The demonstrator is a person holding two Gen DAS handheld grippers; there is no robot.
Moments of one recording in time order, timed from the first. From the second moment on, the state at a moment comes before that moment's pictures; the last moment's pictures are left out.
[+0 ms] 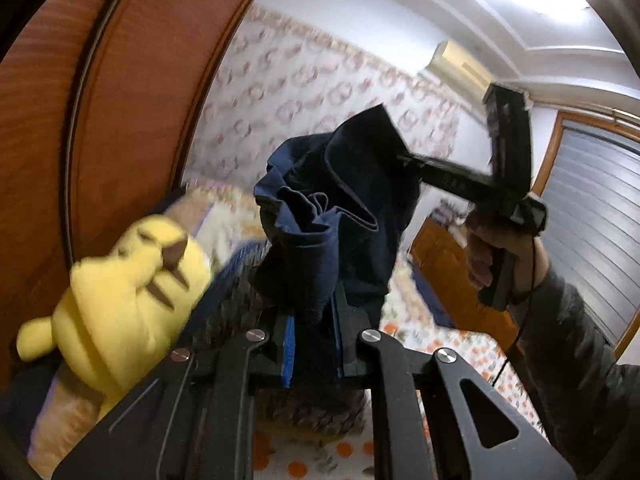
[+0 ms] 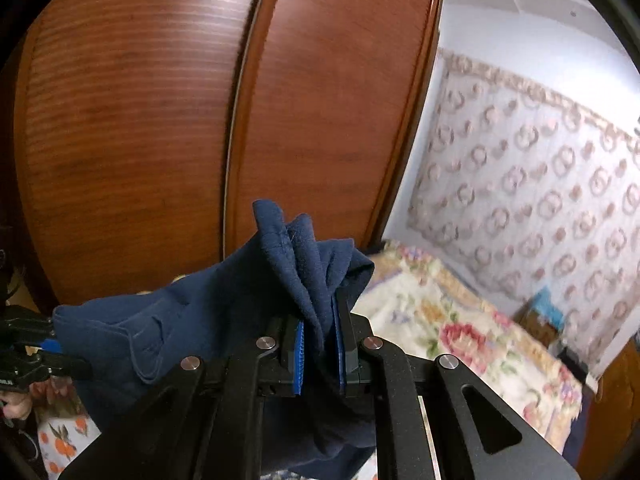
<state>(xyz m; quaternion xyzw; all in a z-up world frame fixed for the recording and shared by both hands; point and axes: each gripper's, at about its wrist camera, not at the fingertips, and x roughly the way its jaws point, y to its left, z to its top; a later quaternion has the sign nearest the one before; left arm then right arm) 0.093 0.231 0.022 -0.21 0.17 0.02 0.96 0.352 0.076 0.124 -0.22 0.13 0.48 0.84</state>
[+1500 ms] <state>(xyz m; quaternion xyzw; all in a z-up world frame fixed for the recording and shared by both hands) 0.110 0.184 0.002 -0.09 0.25 0.08 0.96 0.326 -0.016 0.024 -0.09 0.23 0.40 0.88</state>
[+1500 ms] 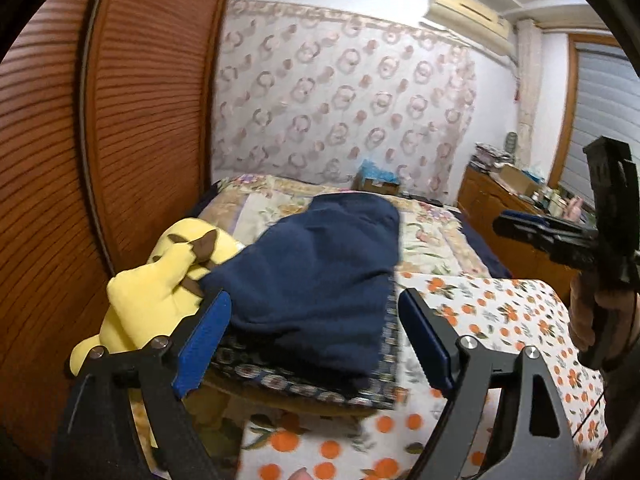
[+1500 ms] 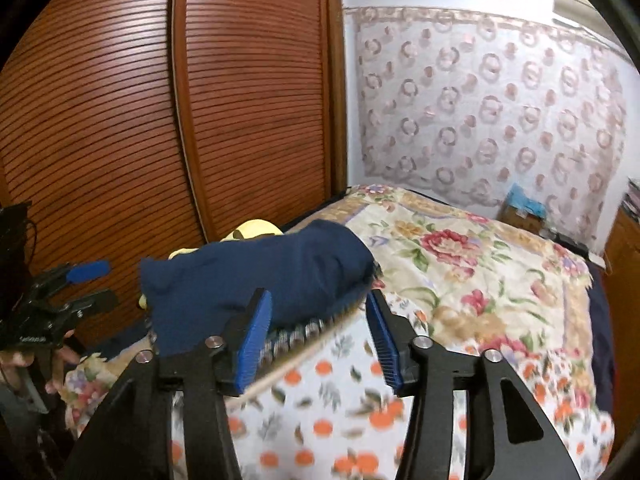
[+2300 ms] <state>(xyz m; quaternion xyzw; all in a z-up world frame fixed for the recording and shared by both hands) 0.071 0.026 0.053 -0.03 0.20 -0.01 0.98 0.102 -0.173 0.044 -0.01 0.17 0.25 0.95</state>
